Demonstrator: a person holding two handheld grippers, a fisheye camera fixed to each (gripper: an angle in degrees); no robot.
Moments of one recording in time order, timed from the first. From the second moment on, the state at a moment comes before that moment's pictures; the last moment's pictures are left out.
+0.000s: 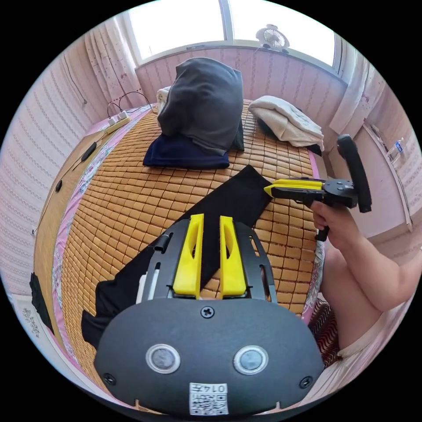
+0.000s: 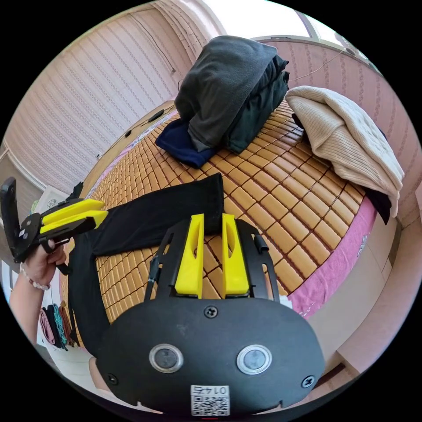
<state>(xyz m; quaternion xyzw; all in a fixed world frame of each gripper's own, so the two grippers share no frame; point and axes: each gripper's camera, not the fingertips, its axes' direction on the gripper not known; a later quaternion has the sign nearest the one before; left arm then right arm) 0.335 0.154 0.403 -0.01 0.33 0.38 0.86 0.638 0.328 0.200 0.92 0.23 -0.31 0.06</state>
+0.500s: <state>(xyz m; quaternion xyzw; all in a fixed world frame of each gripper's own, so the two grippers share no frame) 0.432 0.146 0.461 -0.05 0.29 0.41 0.86 0.682 0.363 0.208 0.89 0.20 -0.41 0.08</state>
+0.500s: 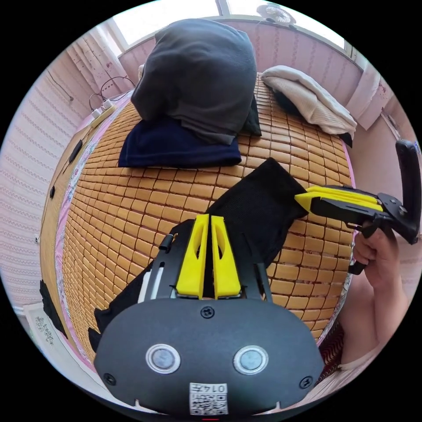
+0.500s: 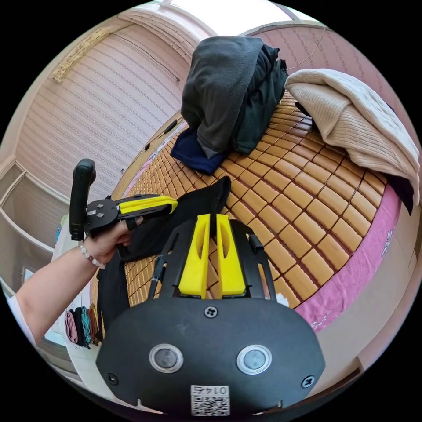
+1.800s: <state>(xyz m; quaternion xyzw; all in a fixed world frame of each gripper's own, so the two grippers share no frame) -0.229 0.469 0.312 -0.06 0.25 -0.13 0.96 0.543 -0.194 0.419 0.37 0.76 -0.49 0.19</state>
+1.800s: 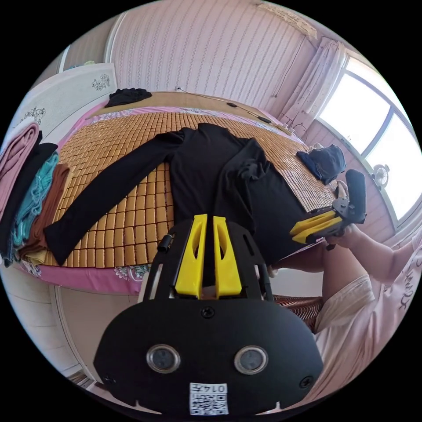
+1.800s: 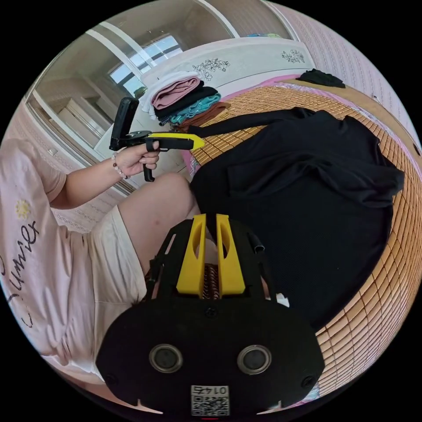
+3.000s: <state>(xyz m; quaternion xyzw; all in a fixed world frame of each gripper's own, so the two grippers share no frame) -0.405 0.443 0.278 -0.13 0.33 -0.27 0.90 0.115 -0.172 0.235 0.67 0.65 -0.35 0.06</state>
